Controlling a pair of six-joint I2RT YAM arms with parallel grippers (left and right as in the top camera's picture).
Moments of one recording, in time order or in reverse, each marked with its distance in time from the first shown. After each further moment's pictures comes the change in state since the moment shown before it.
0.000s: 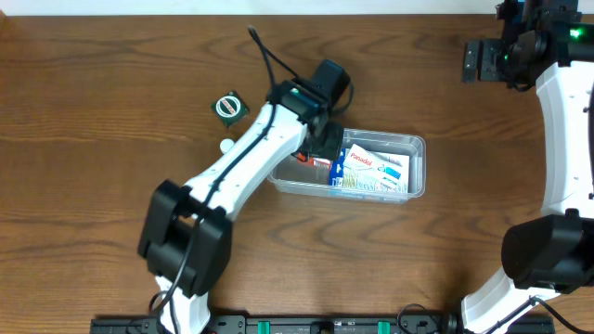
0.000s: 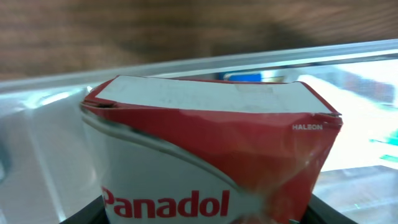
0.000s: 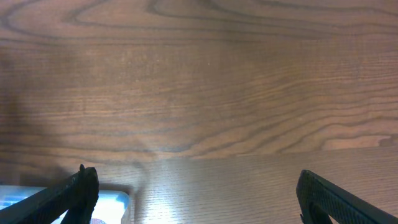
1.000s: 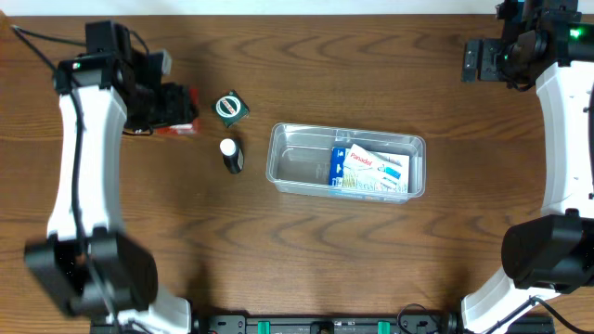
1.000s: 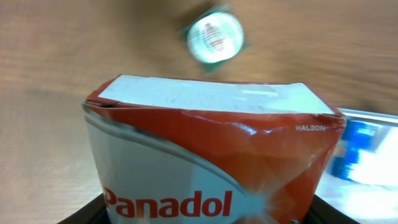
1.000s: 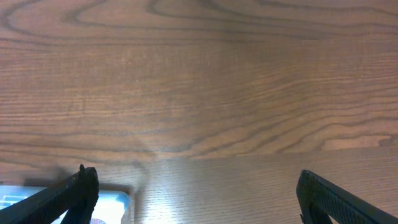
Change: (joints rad) left arm 0.717 -0.277 0.007 -0.147 0.231 0.447; right arm 0.000 0.000 0.000 0.000 0.000 0.000
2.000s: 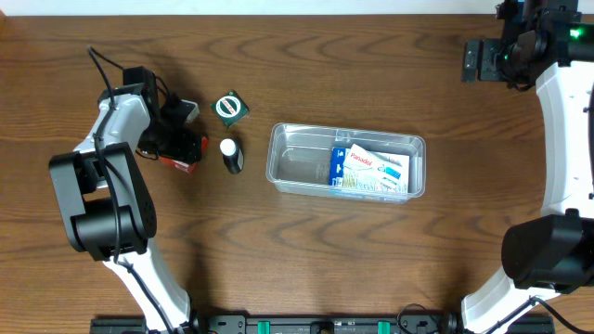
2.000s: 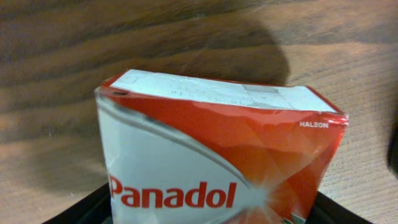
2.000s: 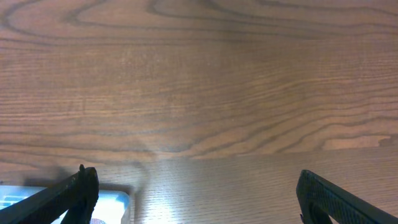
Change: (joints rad) left arm 0.076 0.373 -0.228 0.288 -0.146 0.410; right arm 0.000 0.000 0.000 0.000 0.000 0.000
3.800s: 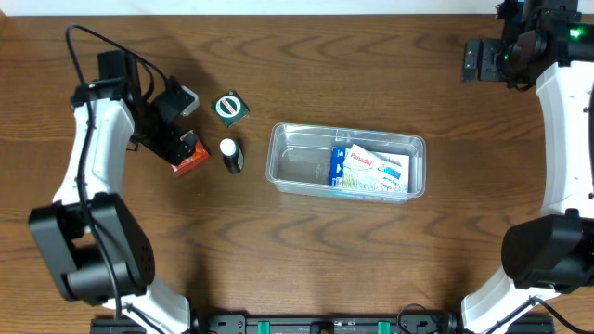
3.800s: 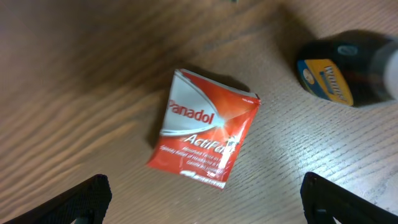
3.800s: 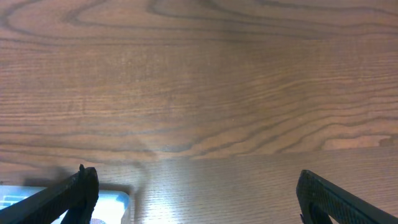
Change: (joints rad) left arm 0.001 -0.245 0.001 -0.100 0.025 0.393; right arm 0.000 0.000 0.000 0.000 0.000 0.000
